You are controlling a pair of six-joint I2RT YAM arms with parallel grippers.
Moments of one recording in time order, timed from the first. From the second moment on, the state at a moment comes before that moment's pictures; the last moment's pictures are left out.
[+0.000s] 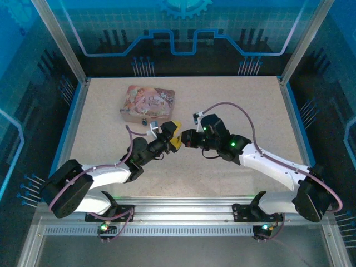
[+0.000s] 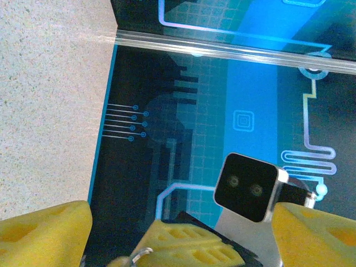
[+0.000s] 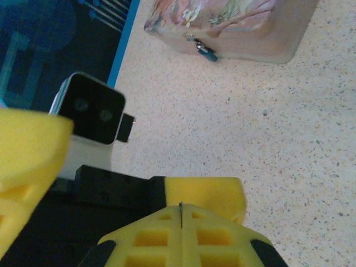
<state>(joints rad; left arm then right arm) -0.69 1.35 0.42 0.98 0.13 -1.68 0.78 1.27 0.91 -0.18 -0.16 0.85</state>
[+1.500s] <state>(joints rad) -0.72 1.25 0.45 0.72 0.09 -1.45 0.77 1.21 0.83 -0.11 -0.12 1.09</state>
